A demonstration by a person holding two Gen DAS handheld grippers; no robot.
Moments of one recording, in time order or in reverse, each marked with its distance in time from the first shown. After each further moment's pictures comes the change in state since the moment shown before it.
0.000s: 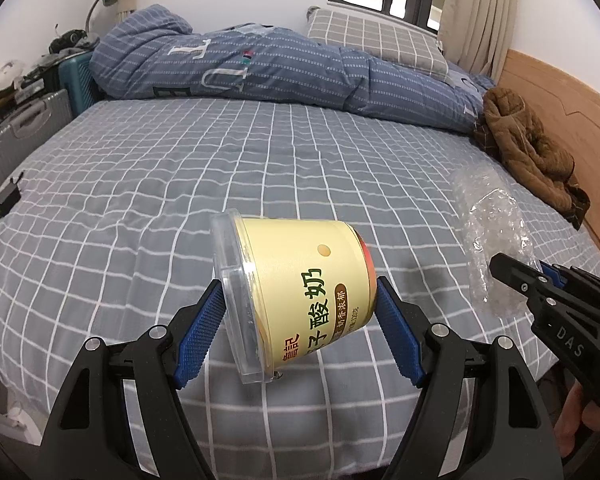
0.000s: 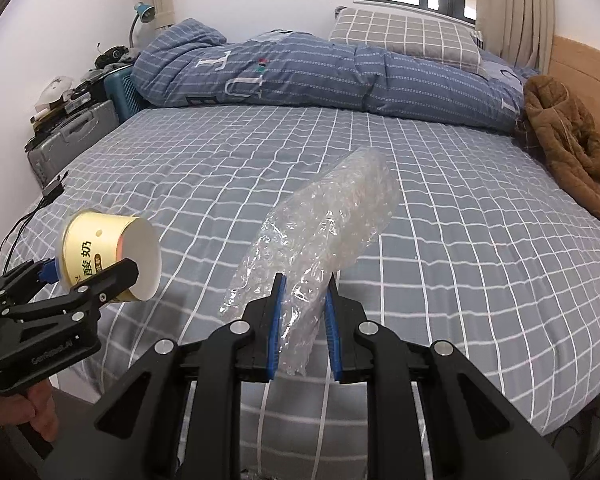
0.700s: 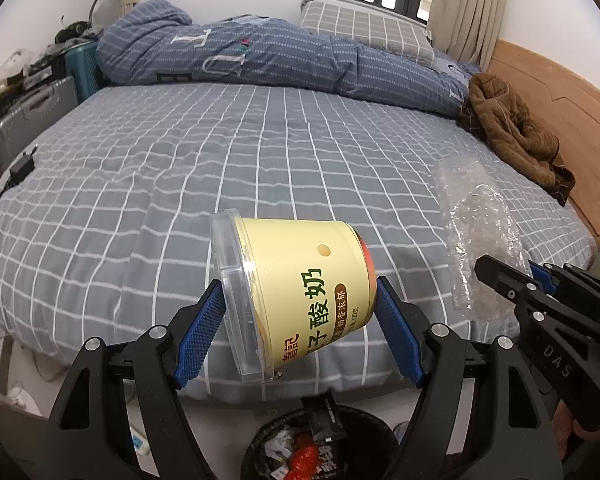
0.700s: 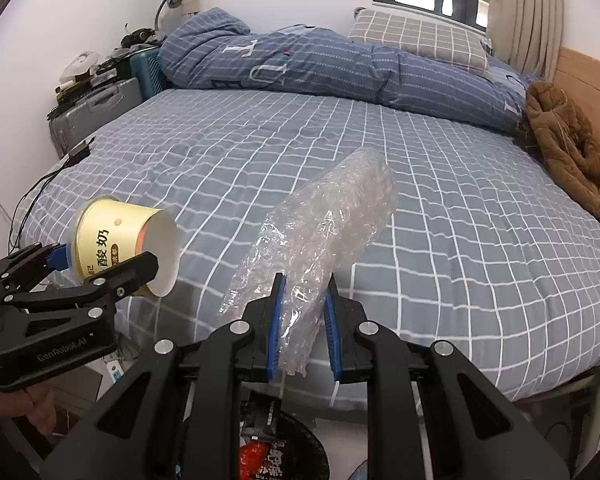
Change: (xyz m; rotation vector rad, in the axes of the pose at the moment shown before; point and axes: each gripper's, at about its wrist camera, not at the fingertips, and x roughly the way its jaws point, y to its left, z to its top) left arm -0.058 -0.010 -0.068 0.003 0.036 -0.017; right arm -0.058 0.030 -0.067 -0.060 0.015 0.016
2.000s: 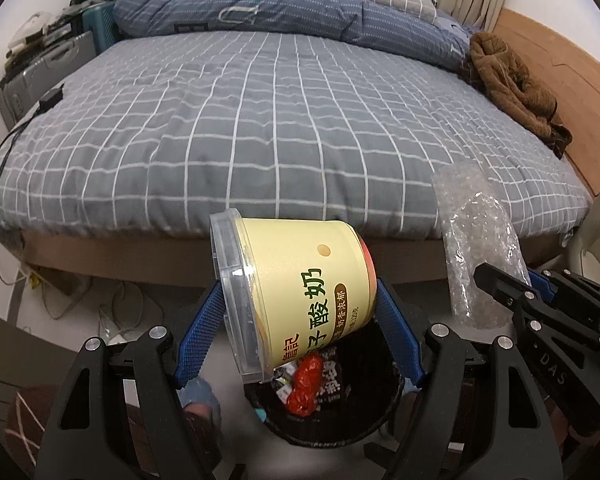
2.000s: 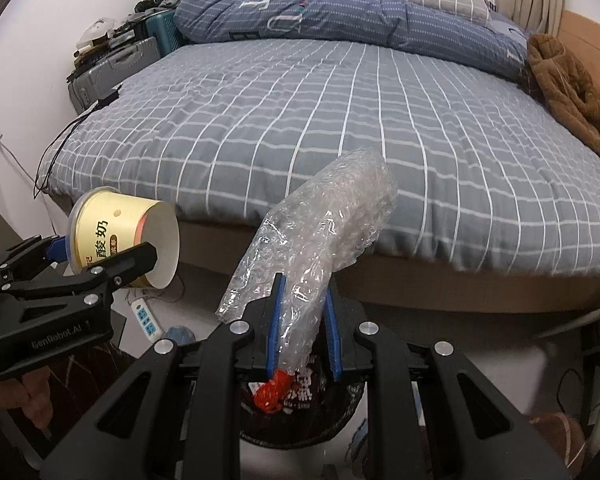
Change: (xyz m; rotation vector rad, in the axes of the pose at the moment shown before) left arm -0.063 0.002 -0.121 -0.021 0.150 0.031; right arm -0.058 0.037 -0.121 0.029 0.156 0.047
